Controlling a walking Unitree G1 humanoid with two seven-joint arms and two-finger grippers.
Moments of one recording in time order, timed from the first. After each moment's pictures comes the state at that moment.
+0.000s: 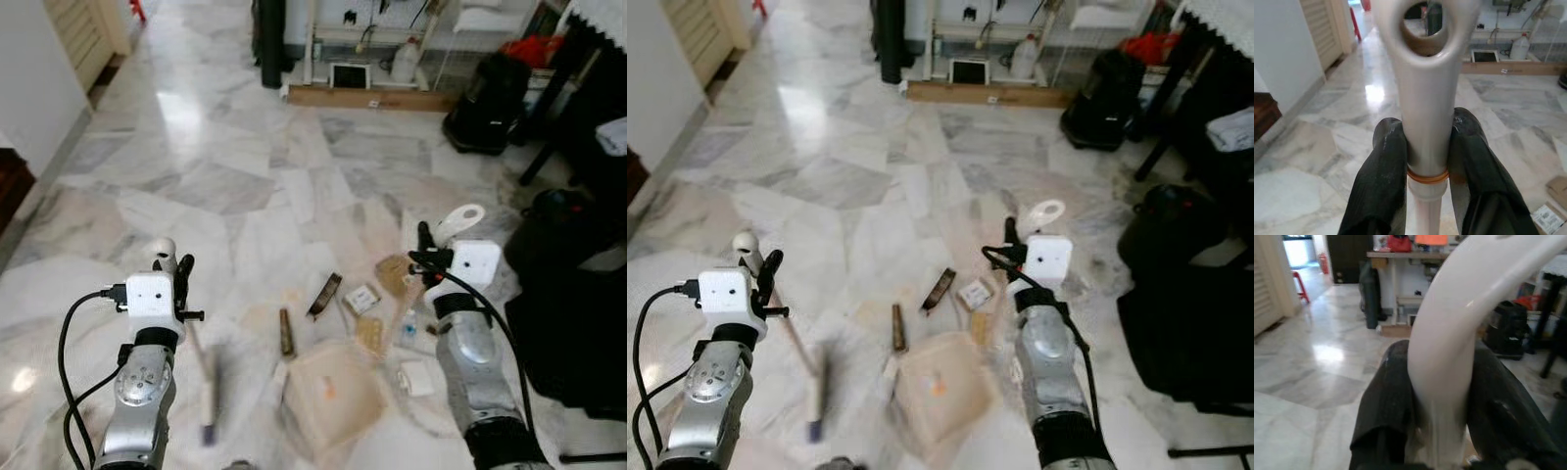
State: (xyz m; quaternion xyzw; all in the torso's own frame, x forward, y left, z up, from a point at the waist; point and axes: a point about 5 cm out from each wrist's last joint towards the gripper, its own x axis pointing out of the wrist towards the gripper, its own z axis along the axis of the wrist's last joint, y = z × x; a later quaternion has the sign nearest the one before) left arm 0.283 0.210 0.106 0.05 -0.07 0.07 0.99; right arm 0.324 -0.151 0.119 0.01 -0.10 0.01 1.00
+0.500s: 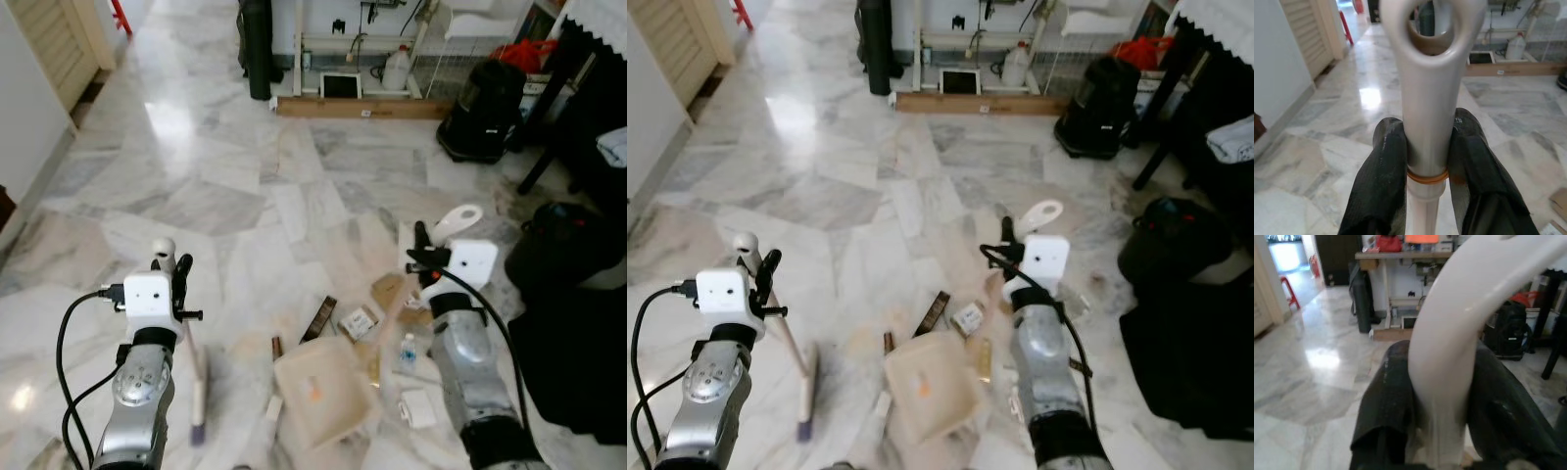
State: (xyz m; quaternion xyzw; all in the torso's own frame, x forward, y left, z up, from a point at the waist) left arm 0.282 0.211 0.107 0.06 -0.07 0.07 0.99; right arm 0.323 -0.153 0.116 0.00 -0.09 0.00 1.00
